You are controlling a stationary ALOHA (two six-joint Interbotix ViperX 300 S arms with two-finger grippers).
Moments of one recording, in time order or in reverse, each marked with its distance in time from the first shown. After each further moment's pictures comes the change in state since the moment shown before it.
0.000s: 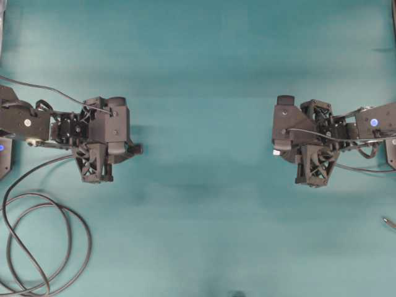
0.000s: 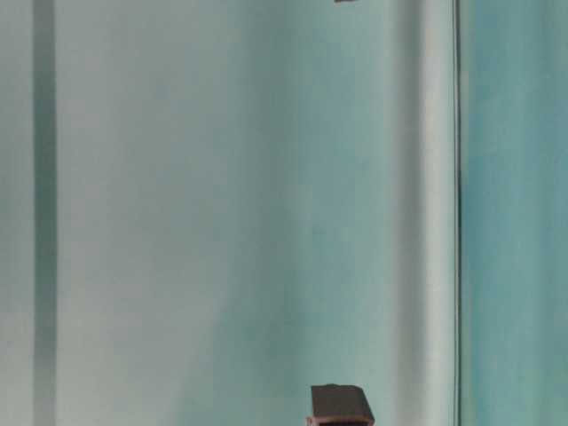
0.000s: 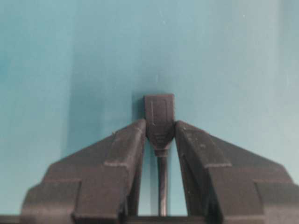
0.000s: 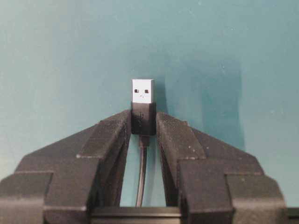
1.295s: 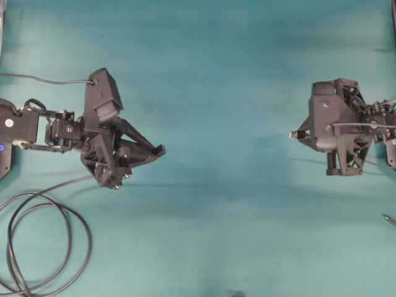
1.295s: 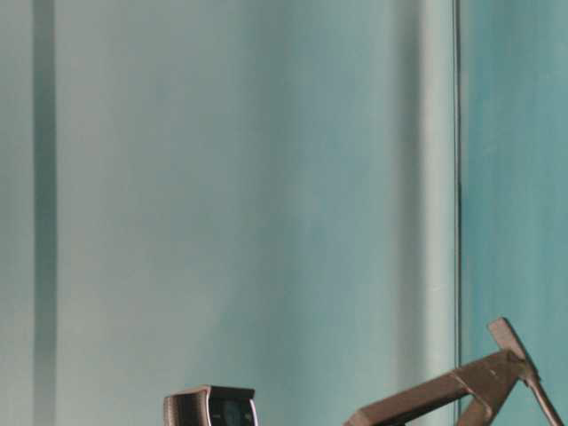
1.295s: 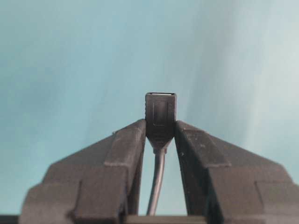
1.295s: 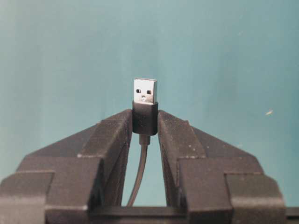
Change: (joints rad) left arm -0.060 -0.153 -0.061 -0.043 -0.100 -0.532; right arm 0.035 -0.391 0.003 -0.221 0.273 -0.003
